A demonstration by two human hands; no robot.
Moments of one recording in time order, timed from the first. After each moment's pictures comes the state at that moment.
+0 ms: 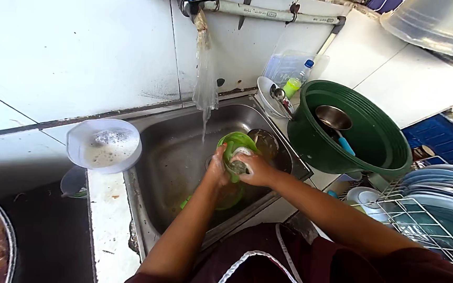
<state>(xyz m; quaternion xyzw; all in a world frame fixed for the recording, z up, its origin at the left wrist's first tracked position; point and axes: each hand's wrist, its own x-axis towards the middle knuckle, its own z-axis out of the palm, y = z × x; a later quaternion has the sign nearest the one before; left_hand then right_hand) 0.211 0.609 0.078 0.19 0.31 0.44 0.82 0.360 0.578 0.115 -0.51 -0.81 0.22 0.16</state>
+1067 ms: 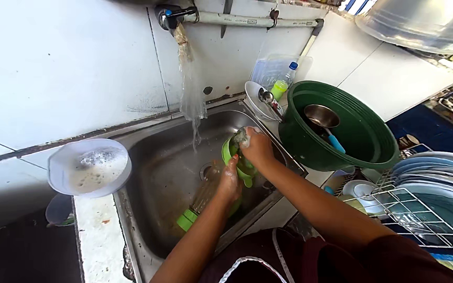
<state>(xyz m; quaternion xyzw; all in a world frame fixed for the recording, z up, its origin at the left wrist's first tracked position) 0.249 0.594 0.083 0.27 0.28 0.45 0.80 0.349 0.613 0.163 -0.77 -0.60 0.08 0.20</state>
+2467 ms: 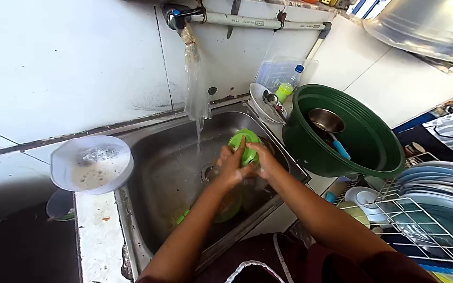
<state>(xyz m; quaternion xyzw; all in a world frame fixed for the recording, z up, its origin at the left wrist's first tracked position) 0.233 0.638 0.078 0.72 0.40 0.32 0.47 0.368 0.610 0.122 -0.61 -0.26 0.54 0.53</state>
